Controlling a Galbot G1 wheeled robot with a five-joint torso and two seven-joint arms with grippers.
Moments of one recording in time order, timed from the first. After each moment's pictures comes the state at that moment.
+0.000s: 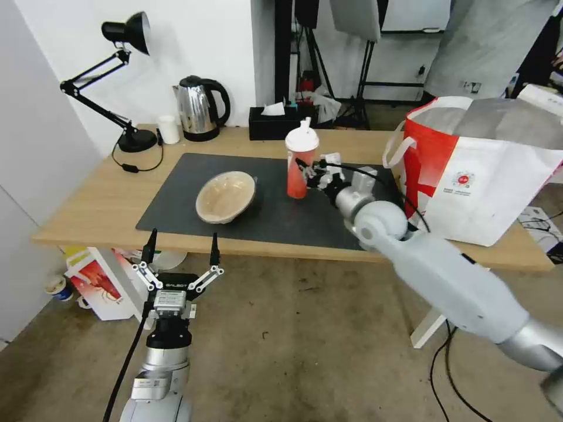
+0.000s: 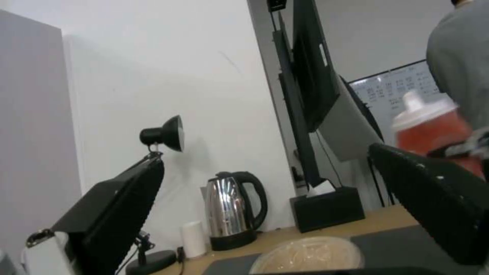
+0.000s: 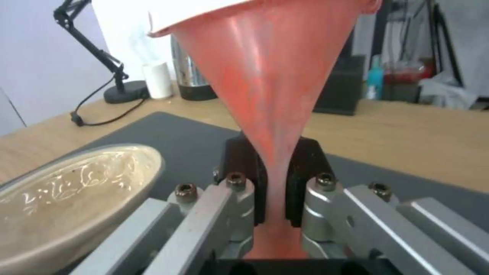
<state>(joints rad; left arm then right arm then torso) 1.69 -1.57 -0.52 -2.14 0.19 -0.59 -0.05 -0.45 0.83 -0.27 1.73 1.03 -0.14 0.17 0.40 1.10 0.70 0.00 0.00</state>
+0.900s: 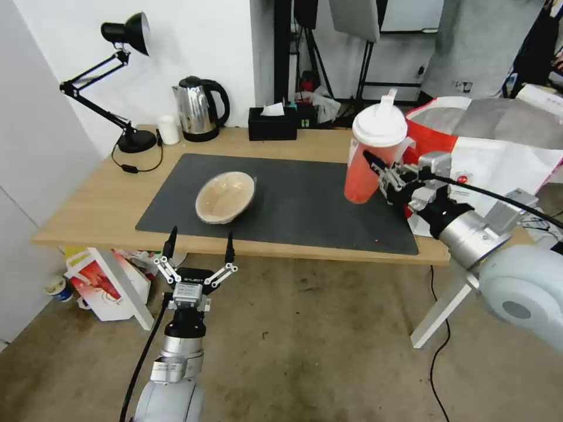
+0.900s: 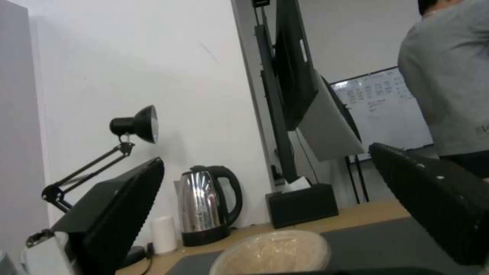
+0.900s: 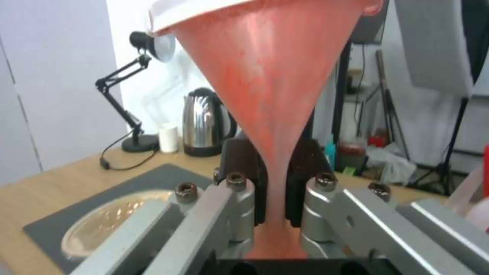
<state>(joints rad) 1.62 -1.54 -0.47 -2.06 0.17 -0.59 -0.05 -1.08 0.45 0.34 2.31 1.10 -0.08 0.24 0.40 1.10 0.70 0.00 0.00</state>
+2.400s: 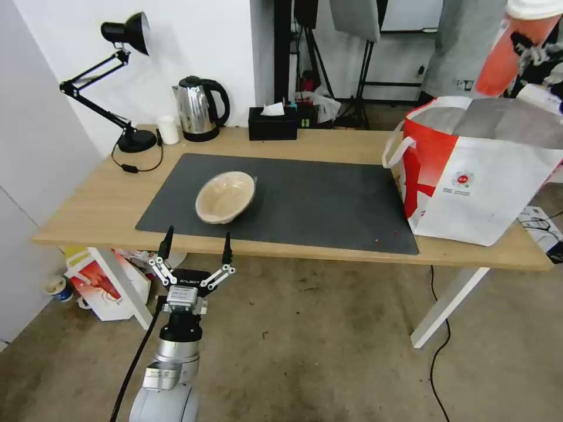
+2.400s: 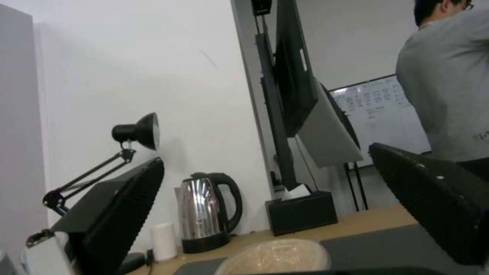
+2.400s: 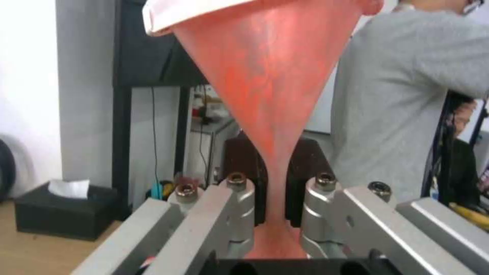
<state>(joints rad) 1.64 -1.52 -0.47 -2.09 0.15 -0.61 -0.05 -0.56 0.33 0.27 1.75 1.13 -0.12 0.14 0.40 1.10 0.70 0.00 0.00</state>
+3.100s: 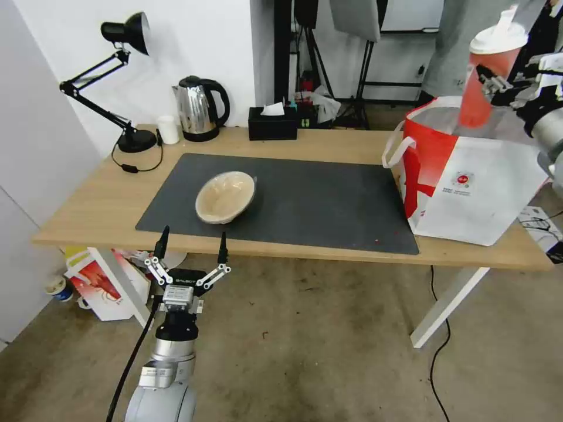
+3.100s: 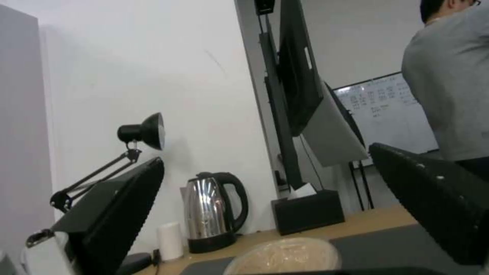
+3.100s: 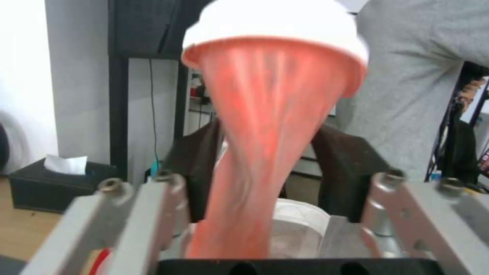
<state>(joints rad) 1.63 -1.51 -0.49 -2.08 0.14 -0.61 -0.05 -0.53 0.39 0.22 1.75 1.07 -0.19 0.18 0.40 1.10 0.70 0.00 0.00</state>
